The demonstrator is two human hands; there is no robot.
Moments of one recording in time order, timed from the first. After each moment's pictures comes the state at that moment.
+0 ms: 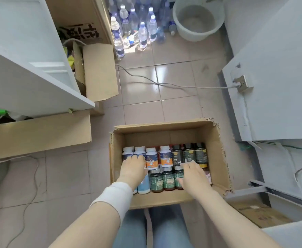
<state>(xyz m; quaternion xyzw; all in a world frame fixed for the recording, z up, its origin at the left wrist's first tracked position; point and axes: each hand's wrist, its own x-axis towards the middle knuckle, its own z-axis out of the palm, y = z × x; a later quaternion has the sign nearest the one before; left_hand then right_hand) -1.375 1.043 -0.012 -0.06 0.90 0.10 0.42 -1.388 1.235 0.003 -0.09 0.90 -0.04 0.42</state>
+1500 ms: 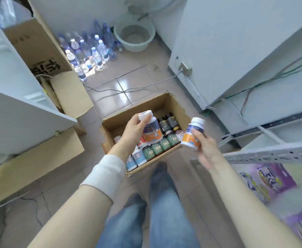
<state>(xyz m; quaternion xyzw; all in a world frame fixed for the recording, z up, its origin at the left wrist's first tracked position) -1.333 1.062 0.153 -0.12 0.69 0.67 0.25 -1.260 1.254 0.162 0.36 0.48 -0.80 0.05</state>
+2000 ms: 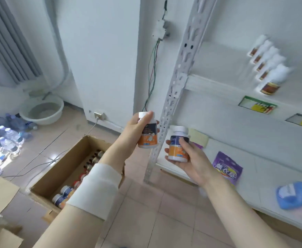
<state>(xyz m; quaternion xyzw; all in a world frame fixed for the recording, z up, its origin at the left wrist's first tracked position) -1.155 1.213 0.372 0.23 0.58 0.66 0.41 -0.998 1.305 0.348 0.32 0.44 -0.82 -0.18</state>
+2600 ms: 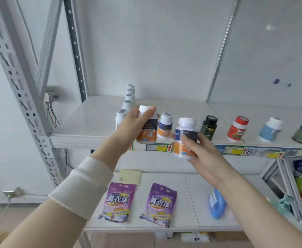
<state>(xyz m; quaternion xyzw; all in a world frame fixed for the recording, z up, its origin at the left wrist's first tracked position) -0.899 1.460 0.540 0.49 0.52 0.59 0.38 -0.710 1.477 0.515 0.28 0.52 -0.68 -0.43</state>
